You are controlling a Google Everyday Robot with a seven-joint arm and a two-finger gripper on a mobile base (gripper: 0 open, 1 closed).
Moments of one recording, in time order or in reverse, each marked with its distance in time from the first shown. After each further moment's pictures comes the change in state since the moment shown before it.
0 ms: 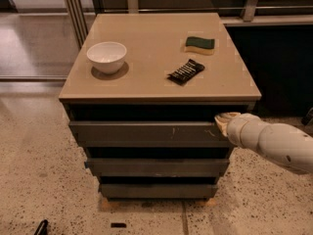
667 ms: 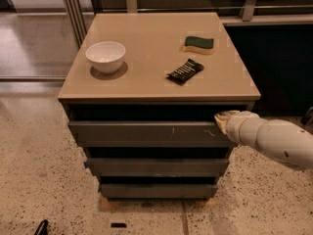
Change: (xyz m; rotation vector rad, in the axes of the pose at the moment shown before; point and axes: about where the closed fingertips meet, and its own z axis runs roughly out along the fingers) arm -0.004 -0.004 0.004 0.005 0.009 0.011
